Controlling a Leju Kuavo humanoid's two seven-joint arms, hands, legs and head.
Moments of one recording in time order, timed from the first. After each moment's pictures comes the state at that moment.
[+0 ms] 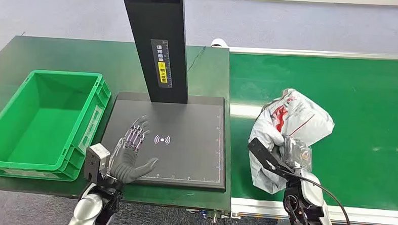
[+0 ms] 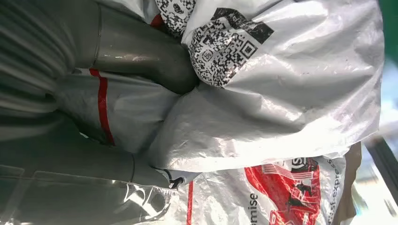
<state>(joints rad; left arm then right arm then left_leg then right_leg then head) -0.09 -0.13 -0.16 -1.40 -0.01 -0.36 -0.32 -0.24 -0.09 0.11 -1.21 1.05 -0.22 0.11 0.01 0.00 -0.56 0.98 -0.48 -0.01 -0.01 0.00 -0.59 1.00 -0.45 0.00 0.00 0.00</state>
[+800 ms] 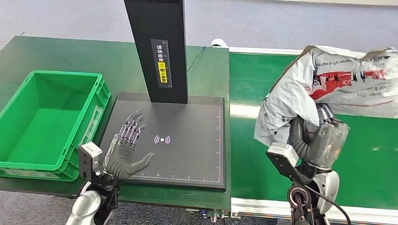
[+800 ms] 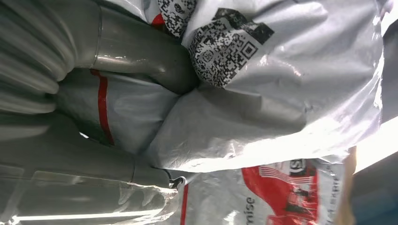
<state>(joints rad) -0.12 -0.12 -0.16 -1.39 0.03 -0.35 -0.36 -0.23 0.04 0.04 -1.44 0.78 -0.54 -0.48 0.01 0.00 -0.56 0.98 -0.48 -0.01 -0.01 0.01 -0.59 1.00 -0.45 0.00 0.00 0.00</state>
